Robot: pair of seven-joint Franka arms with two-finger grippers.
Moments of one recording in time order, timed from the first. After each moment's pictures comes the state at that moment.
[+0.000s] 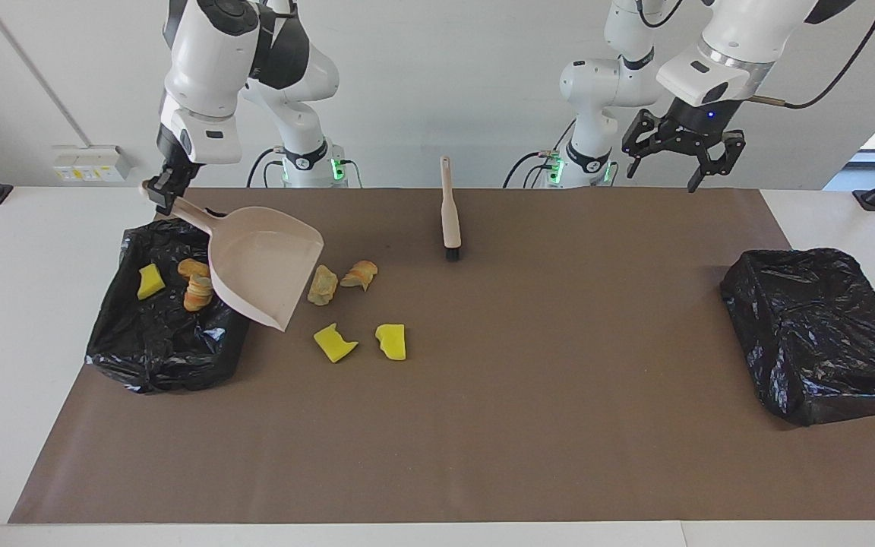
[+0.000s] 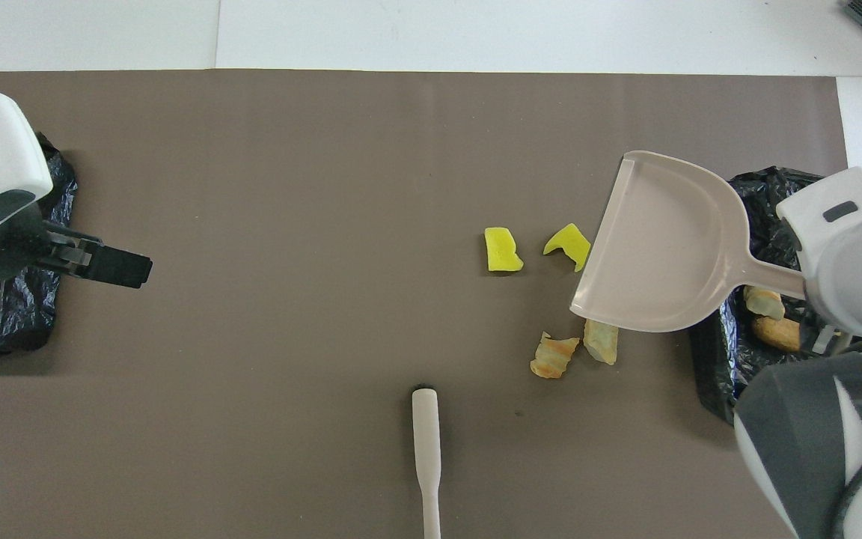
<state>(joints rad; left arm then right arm) -0.14 -0.03 -0.10 -1.48 -0.05 1.49 0.11 0.12 -0.16 0.07 -1.89 -0.43 1.67 -0.85</state>
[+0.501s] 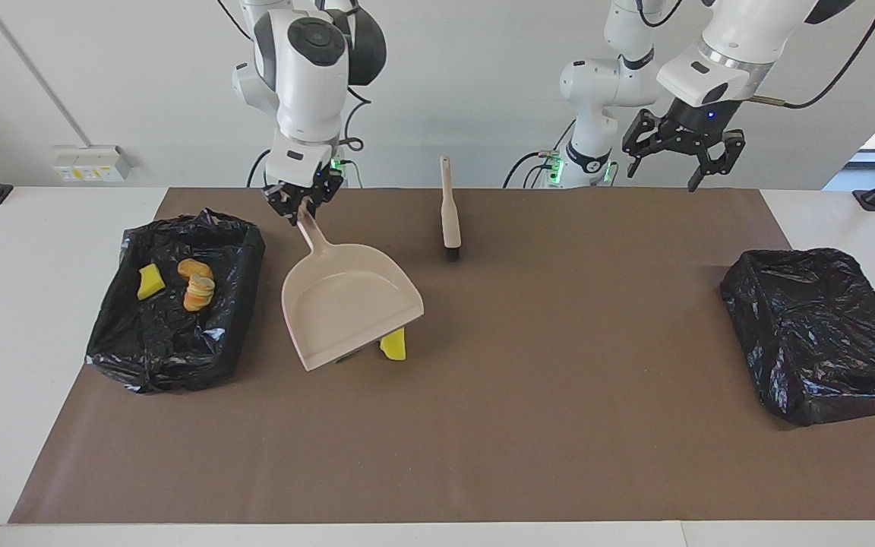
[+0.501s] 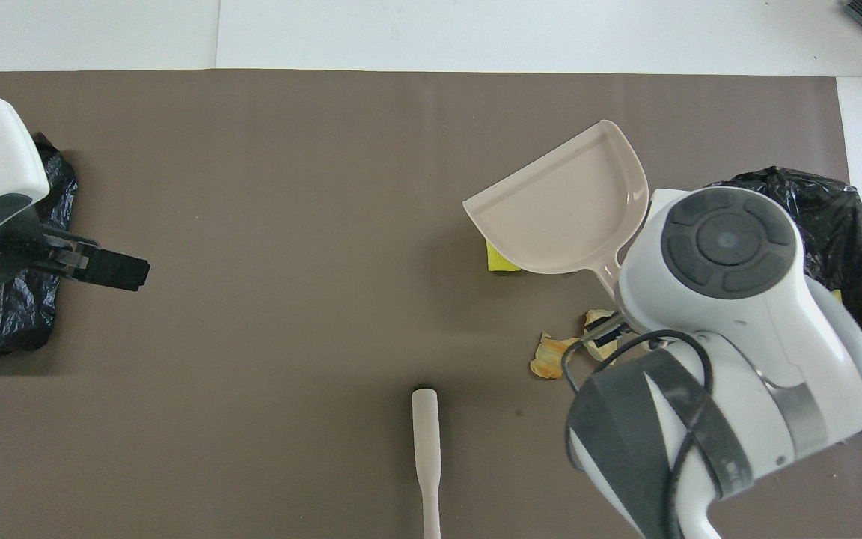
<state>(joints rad) -0.13 -0.04 -0.10 -1.49 -0.05 1.49 0.11 0.32 0.02 0.08 -1.81 -0.17 1.65 0.09</state>
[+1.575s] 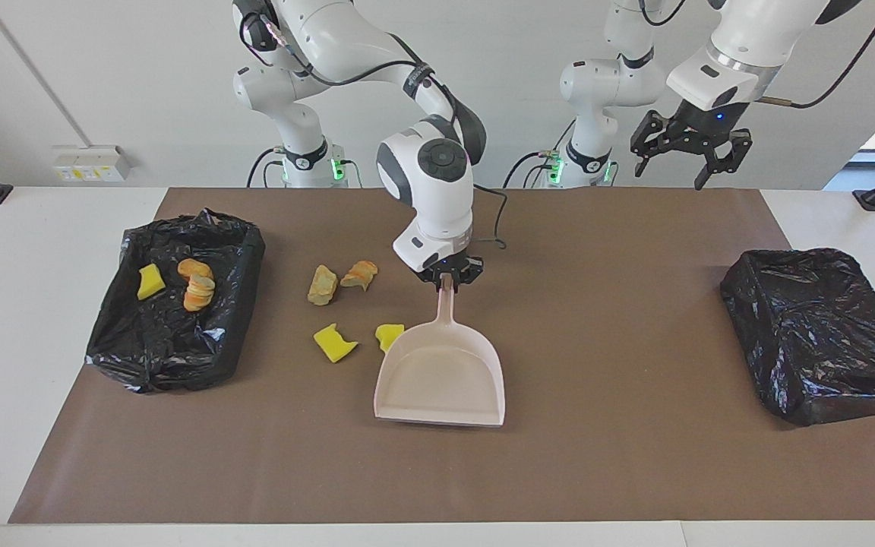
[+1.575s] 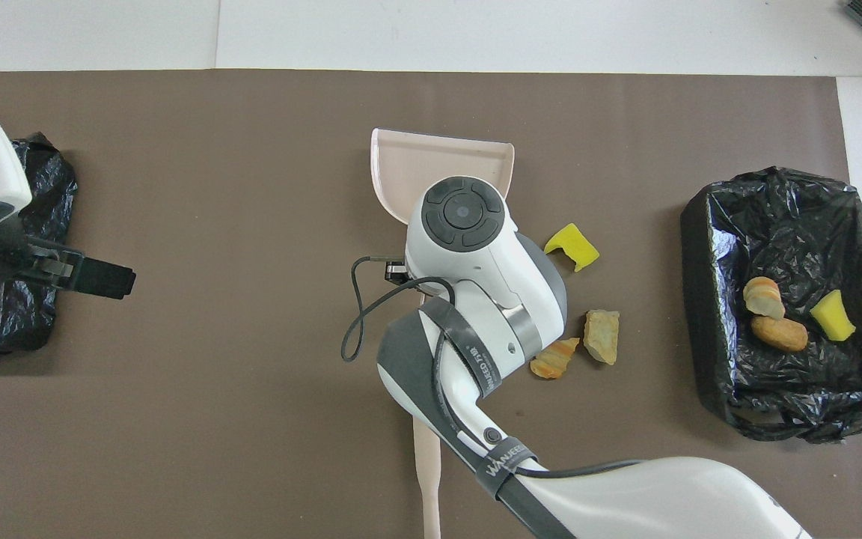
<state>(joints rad) -0.11 -0.06 -0.10 -1.53 -0.05 1.48 0.11 0.51 0.47 0.10 -1.56 0.05 2.02 0.68</state>
